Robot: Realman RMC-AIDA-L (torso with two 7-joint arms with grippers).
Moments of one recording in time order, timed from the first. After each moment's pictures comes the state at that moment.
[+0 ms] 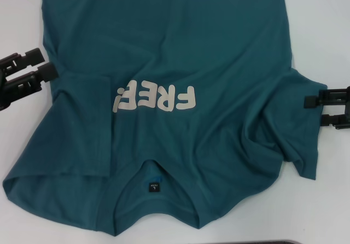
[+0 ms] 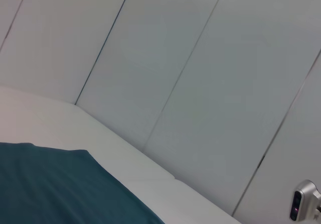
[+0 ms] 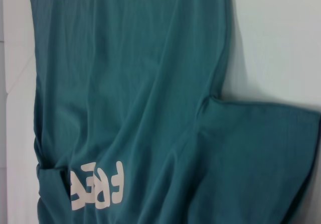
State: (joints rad) left arm -0.36 -2.07 -2.88 -0.73 -1.11 1.89 -1.51; right arm 0.48 1.86 -0.50 -0.48 -2.37 -1.56 2.47
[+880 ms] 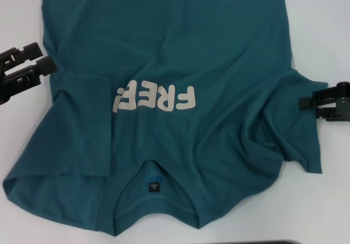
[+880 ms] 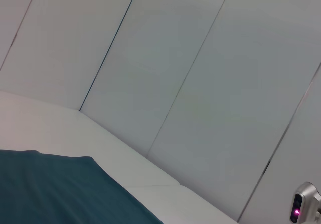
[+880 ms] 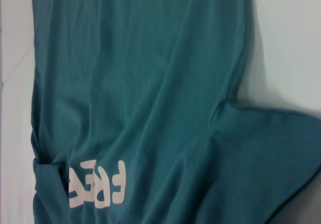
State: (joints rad) left arm -0.36 -2.07 -2.88 -0.73 -1.12 1.88 -1.51; right arm 0.52 1.87 -0.52 -0.47 -2.40 -1.54 2.46
